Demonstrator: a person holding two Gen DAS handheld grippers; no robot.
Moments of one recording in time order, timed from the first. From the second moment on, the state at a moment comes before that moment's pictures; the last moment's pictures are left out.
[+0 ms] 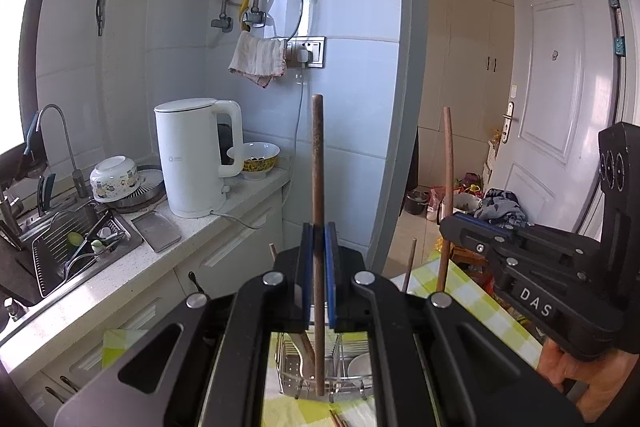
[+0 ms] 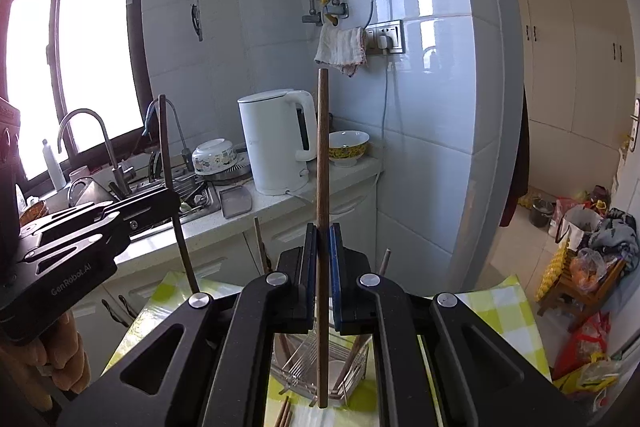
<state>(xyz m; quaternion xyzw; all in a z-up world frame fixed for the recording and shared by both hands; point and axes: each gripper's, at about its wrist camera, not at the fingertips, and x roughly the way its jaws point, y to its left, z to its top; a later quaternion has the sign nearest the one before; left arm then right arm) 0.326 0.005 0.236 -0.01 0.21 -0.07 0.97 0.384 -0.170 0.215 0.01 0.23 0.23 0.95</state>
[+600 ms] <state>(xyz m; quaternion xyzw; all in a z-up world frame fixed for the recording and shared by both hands) 0.363 0.010 0.212 -0.02 0.21 -0.06 0.98 0.428 -0.143 0.169 0.01 0.25 0.22 0.94</state>
